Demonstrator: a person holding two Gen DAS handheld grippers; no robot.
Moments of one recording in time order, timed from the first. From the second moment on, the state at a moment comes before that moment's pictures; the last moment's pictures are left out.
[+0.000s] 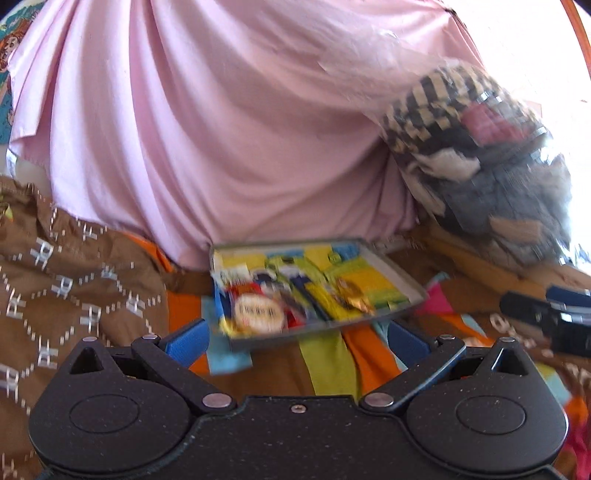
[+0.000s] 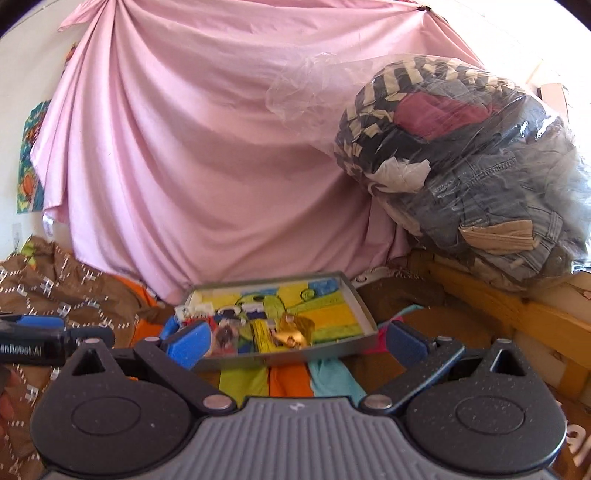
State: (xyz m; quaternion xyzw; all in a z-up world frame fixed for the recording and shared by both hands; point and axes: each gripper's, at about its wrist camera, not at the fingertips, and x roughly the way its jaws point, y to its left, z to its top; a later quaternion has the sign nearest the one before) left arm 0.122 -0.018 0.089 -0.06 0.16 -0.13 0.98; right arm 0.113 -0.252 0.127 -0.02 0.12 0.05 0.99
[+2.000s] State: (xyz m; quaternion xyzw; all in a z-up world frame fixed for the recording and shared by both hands) left arm 0.121 -0.012 -0.047 -0.06 0.42 -0.09 0.90; right arm 0.130 -0.231 -0.014 -0.09 0.31 0.15 0.94
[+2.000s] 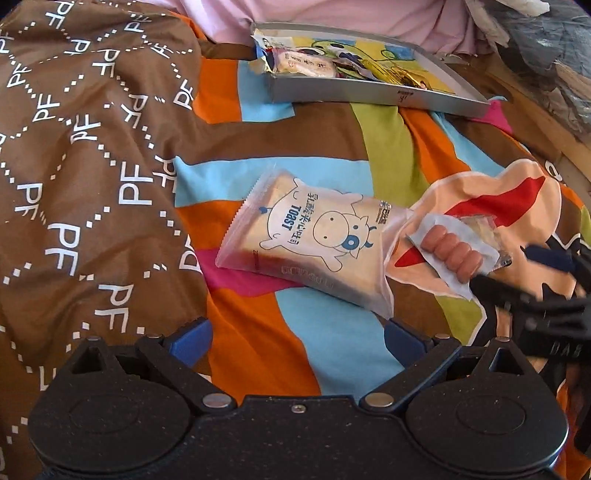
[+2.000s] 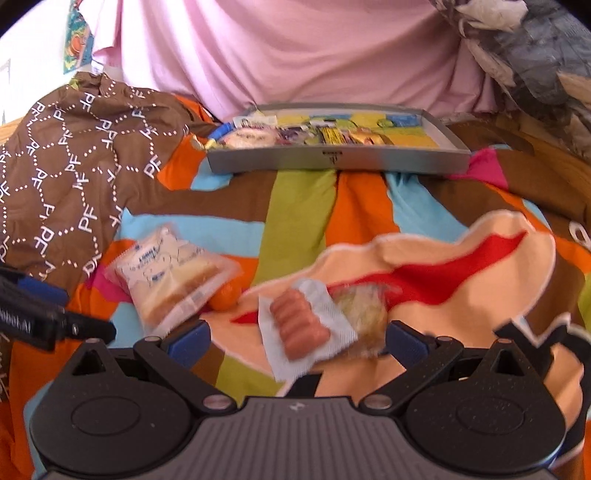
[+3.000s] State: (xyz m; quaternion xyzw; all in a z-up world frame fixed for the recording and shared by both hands) left arm 0.156 0.021 -0.040 -0.27 0.40 -0.13 0.87; right arm 0.159 -0.205 -0.044 -0.12 0.33 0.25 0.90
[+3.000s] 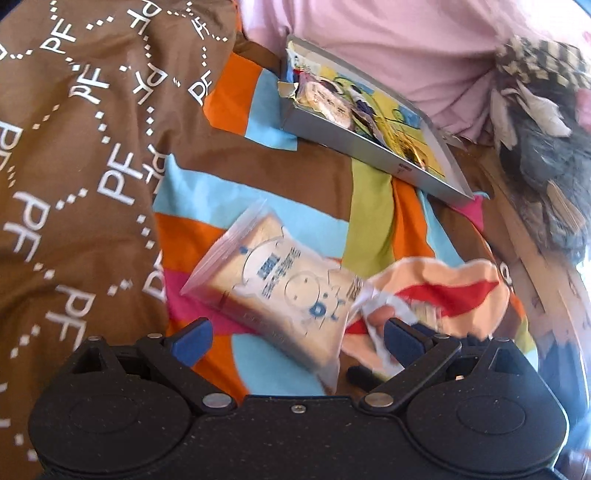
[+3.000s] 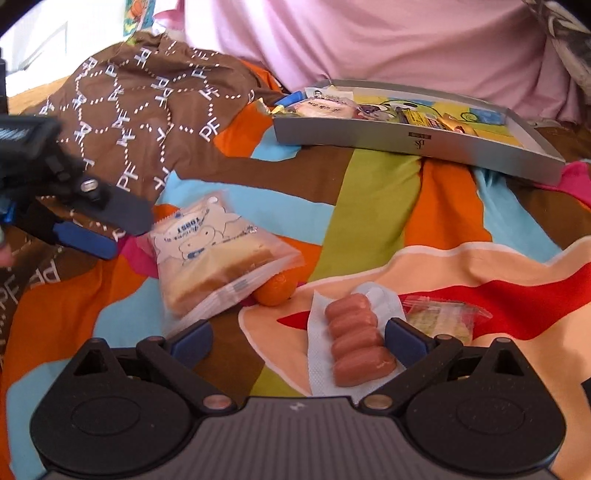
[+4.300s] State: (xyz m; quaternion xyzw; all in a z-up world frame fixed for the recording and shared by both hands) left arm 0.186 0.004 -0.046 -0.19 0.54 -0.07 0.82; right arm 0.155 -0.213 -0.047 -0.12 0.31 0.21 0.92
